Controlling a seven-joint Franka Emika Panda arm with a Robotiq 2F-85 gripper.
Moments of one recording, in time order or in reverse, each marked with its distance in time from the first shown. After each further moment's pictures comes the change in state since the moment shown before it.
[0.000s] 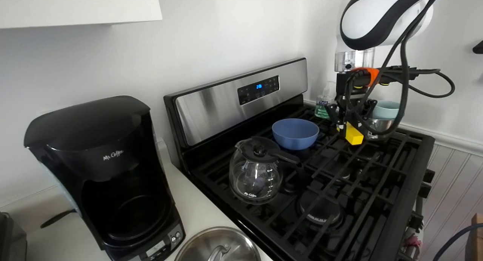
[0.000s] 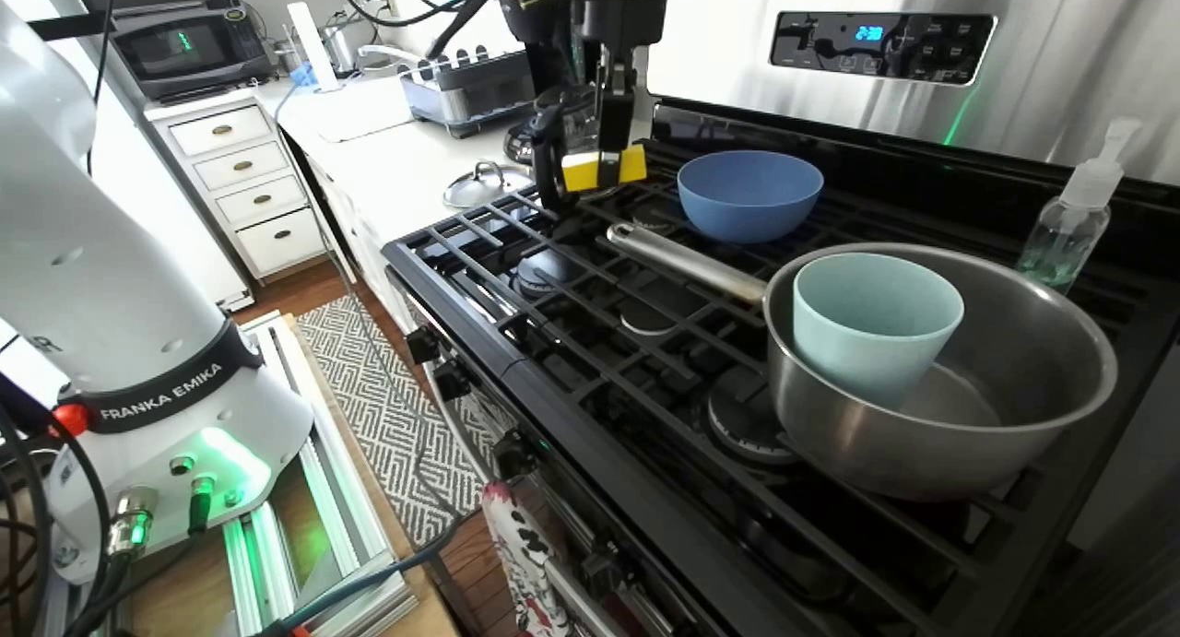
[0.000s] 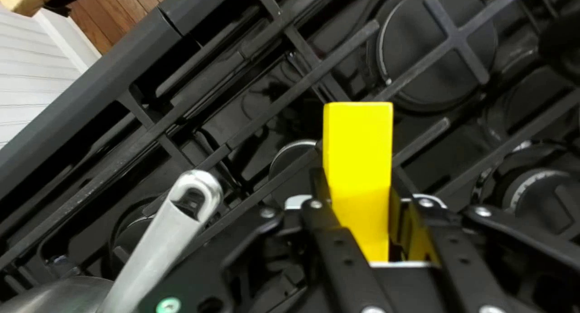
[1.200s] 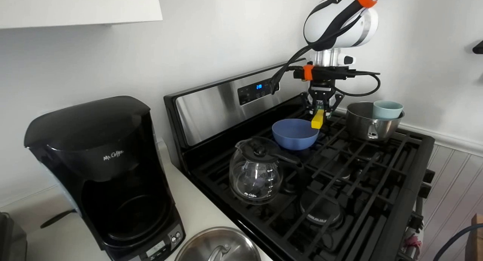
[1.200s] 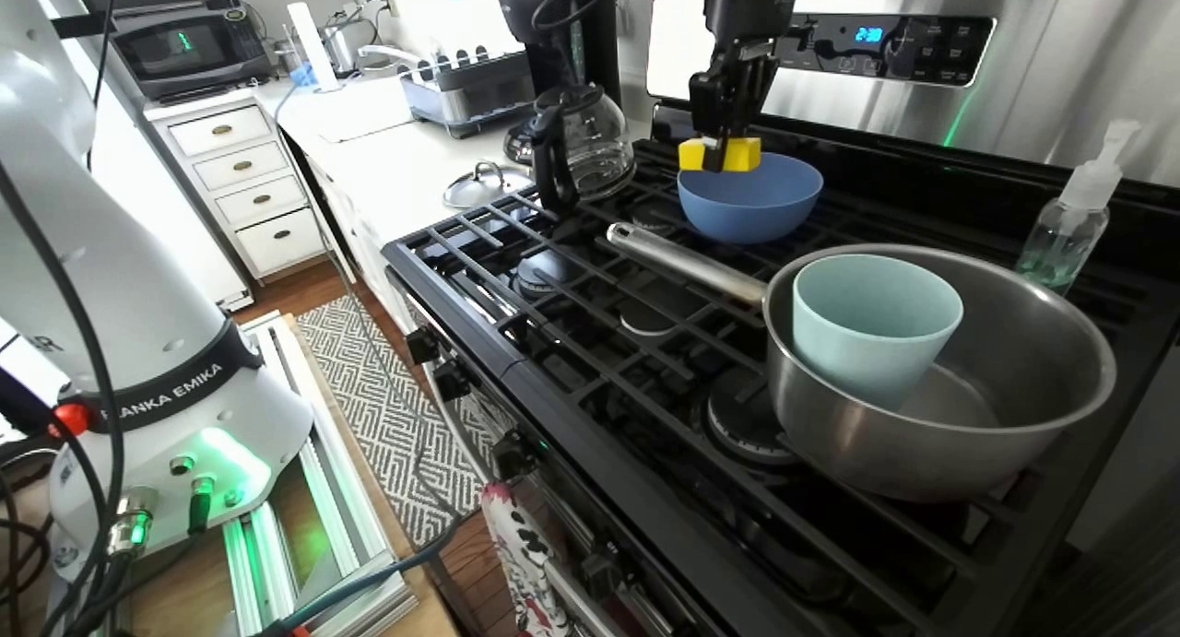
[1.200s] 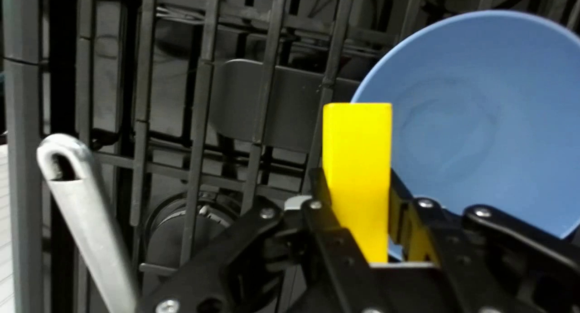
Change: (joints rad) arm 0.016 0.317 -0.069 0.368 0.081 -0.001 0.624
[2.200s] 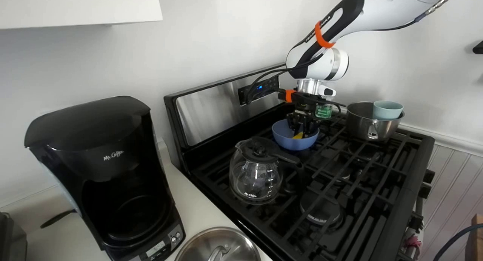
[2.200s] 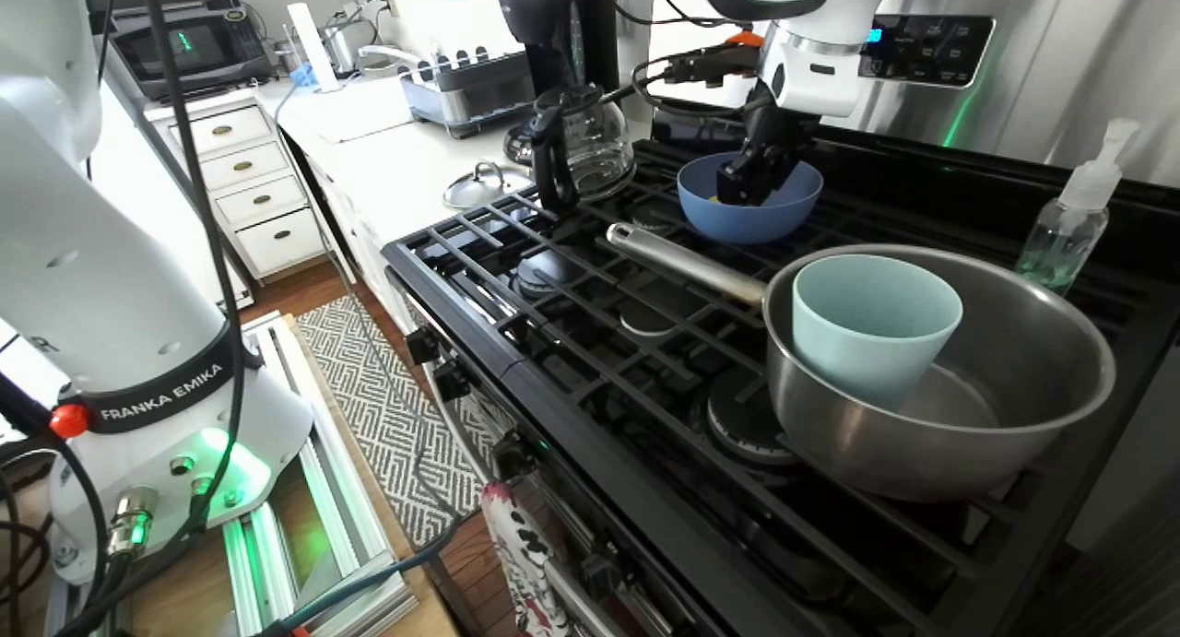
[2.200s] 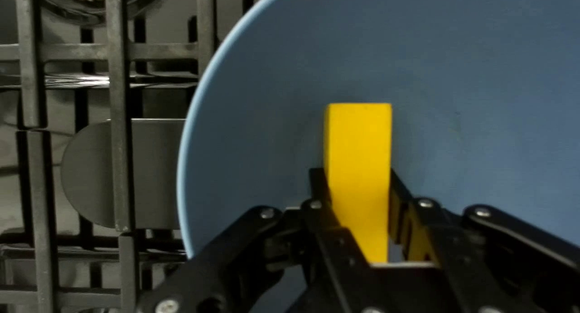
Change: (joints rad) arm -0.063 0.321 0.042 0.205 0.290 0.043 -0.012
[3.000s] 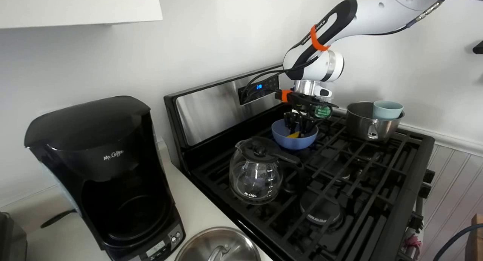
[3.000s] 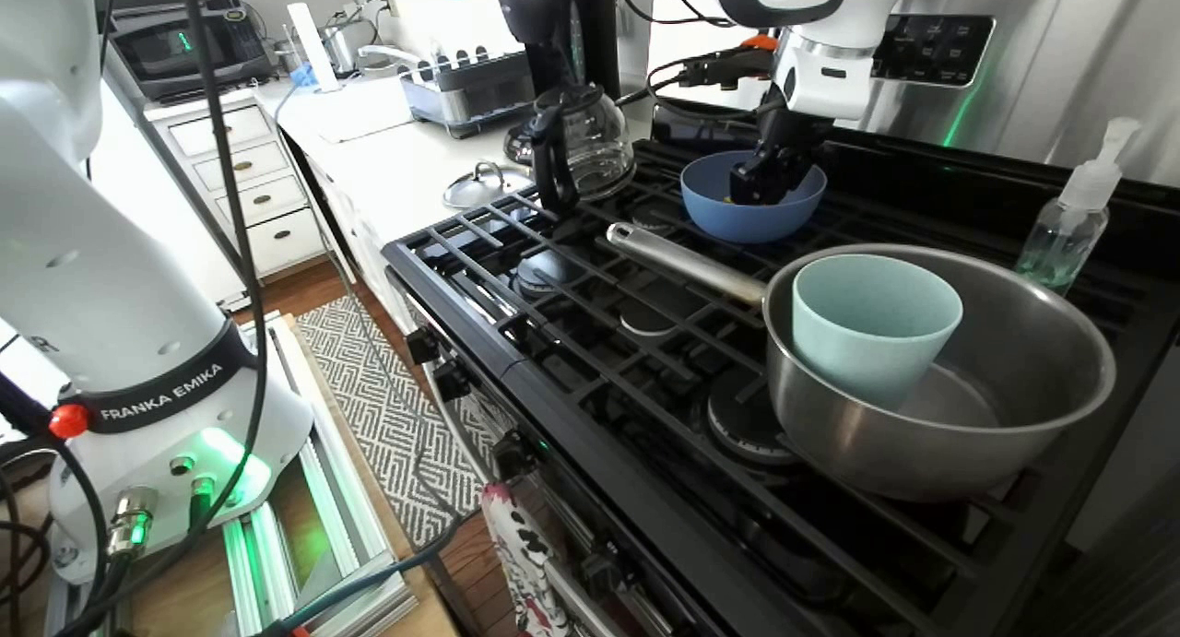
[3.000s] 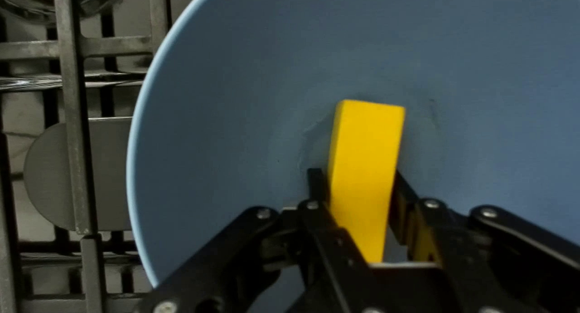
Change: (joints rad) arm -0.003 0.054 0.001 0.067 0.012 0.010 0.044
